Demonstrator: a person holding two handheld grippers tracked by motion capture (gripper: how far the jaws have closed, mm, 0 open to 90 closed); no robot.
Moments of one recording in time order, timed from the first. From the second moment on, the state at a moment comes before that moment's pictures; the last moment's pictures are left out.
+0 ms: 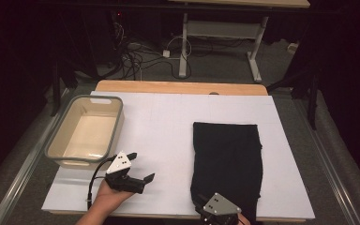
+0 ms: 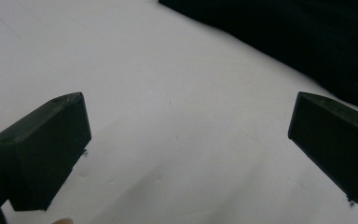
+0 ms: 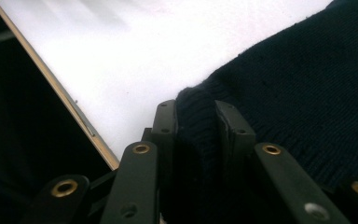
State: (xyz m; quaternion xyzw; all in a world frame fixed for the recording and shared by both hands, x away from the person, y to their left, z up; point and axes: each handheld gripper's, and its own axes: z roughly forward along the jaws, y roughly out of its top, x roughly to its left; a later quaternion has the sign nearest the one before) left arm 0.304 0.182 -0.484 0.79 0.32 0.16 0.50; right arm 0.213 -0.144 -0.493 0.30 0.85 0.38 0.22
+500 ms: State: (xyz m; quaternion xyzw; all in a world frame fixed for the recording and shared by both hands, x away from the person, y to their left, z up) left arm 0.372 0.097 -0.465 0.80 0.34 0.12 0.48; right arm 0.211 -0.144 -0.494 0.30 0.85 0.38 0.22
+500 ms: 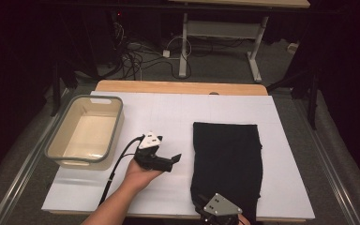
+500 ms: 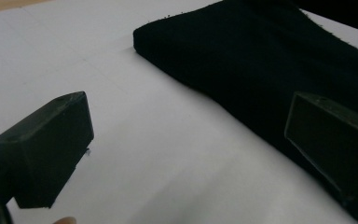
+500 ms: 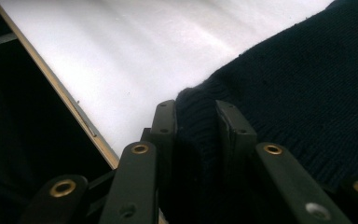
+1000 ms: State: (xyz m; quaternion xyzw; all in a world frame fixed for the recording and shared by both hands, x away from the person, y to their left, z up) left arm 0.447 0.034 -0.480 0.82 0.39 0.08 0.41; right arm 0.211 -0.144 -0.494 0.29 0.85 0.38 0.22
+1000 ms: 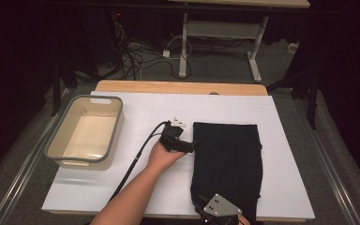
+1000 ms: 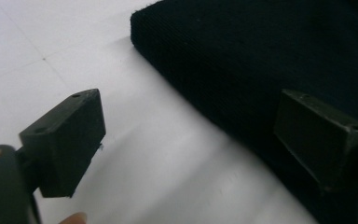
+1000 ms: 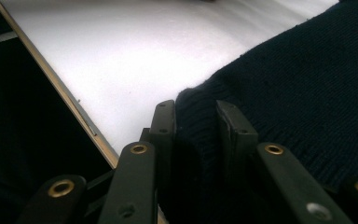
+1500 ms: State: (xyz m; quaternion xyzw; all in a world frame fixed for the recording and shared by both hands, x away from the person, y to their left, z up) left arm 0.467 -0.007 -0.481 0.81 0.44 0.07 0.39; right arm 0.209 -0.143 -0.496 0.28 0.85 0.38 0.23
